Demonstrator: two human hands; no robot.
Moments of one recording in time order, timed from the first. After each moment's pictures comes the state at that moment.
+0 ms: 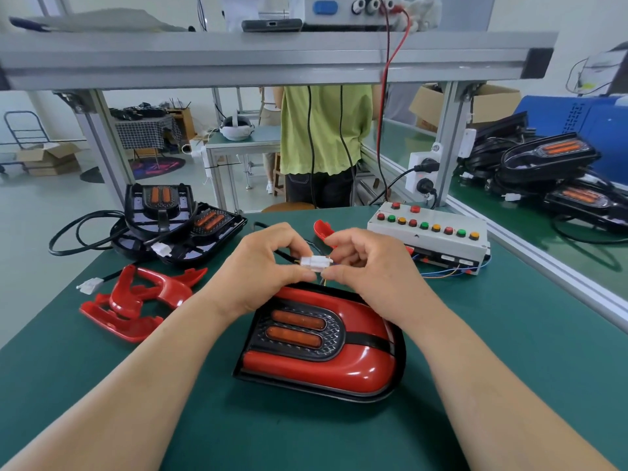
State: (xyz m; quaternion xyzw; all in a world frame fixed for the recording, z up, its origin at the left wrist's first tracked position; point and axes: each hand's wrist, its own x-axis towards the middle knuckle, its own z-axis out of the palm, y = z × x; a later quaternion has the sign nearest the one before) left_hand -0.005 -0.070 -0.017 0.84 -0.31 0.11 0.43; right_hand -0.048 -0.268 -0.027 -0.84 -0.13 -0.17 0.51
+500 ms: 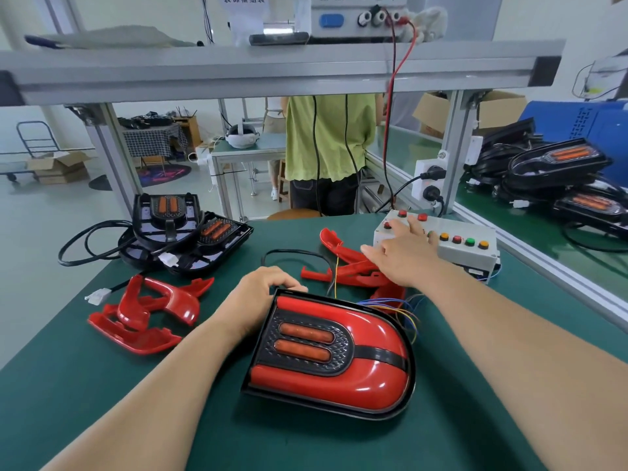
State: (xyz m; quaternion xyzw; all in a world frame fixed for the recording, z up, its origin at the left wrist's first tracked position) left_hand 0.014 -0.054 -0.060 0.88 -0.20 0.01 0.44; right_hand 0.047 -0.325 -0.039 -1.00 0.05 -0.03 0.03
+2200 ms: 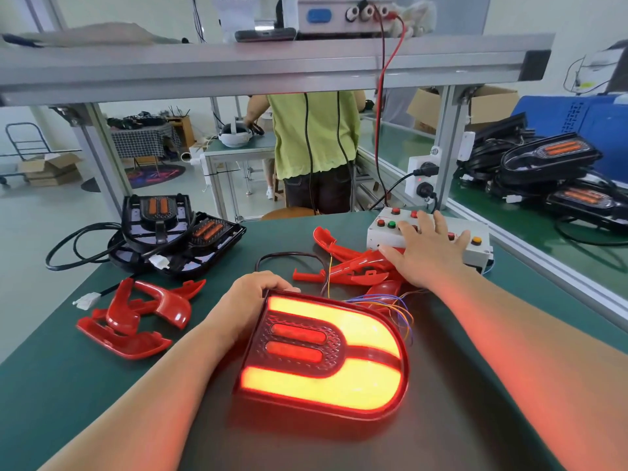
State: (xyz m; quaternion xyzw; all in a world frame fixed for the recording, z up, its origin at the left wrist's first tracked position) left_hand 0.012 -0.060 -0.061 0.84 -0.10 -0.07 0.53; right_hand 0.047 -0.366 -0.058 -0.98 0.14 -0.11 0.01
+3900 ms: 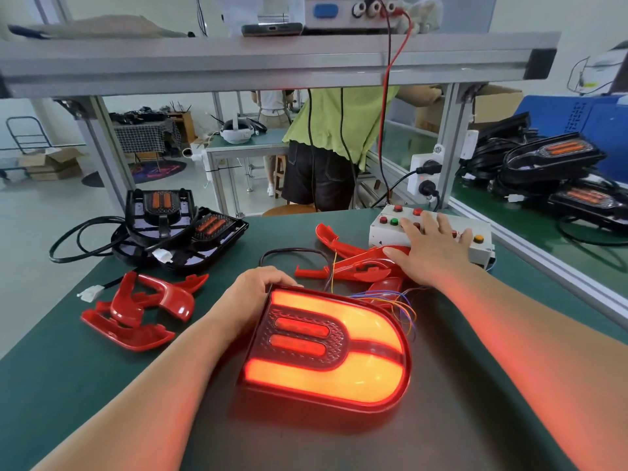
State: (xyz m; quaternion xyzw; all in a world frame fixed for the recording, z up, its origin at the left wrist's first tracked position) left_hand 0.011 -0.059 -0.061 0.82 -0.10 -0.12 0.55; right_hand 0.040 -0.368 -0.055 -0.99 0.14 -0.08 0.00
